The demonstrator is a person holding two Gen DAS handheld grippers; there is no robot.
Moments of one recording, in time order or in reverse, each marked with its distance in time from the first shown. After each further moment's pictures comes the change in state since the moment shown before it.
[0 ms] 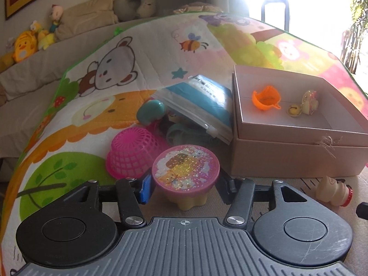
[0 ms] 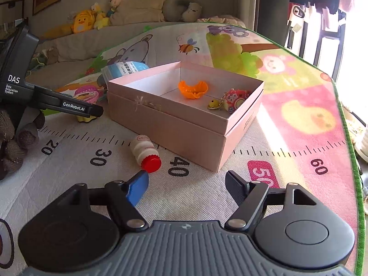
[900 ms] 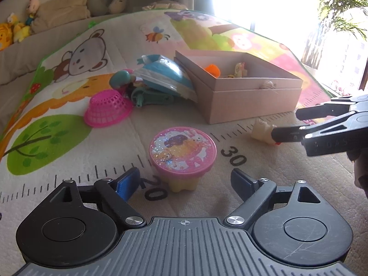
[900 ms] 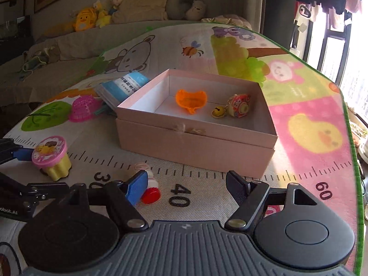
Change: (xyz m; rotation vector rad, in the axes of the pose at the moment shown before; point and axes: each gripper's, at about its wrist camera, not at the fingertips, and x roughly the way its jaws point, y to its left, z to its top) left arm -0.059 -0.008 -0.057 0.009 0.013 -0.195; right arm 0.028 0.012 0.028 -0.035 0.066 0.055
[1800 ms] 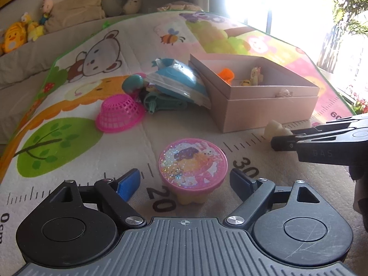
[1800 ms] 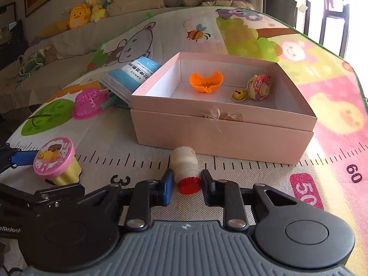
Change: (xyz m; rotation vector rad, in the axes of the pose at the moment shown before) left arm 0.007 -0.004 0.012 -0.027 -0.010 0.089; right arm 0.021 0.009 0.003 0.121 0.030 0.013
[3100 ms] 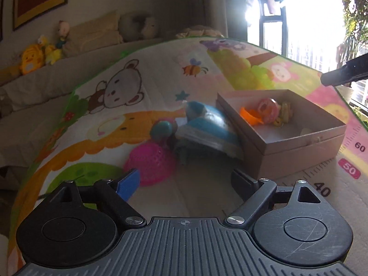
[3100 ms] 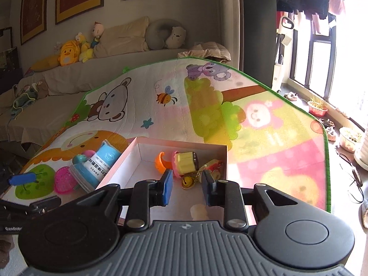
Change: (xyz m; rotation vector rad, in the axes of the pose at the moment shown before) left arm 0.006 0.028 0.037 0.000 -0.097 0.116; right arm -0.042 -0.071 0.113 0.014 -0.146 -0.022
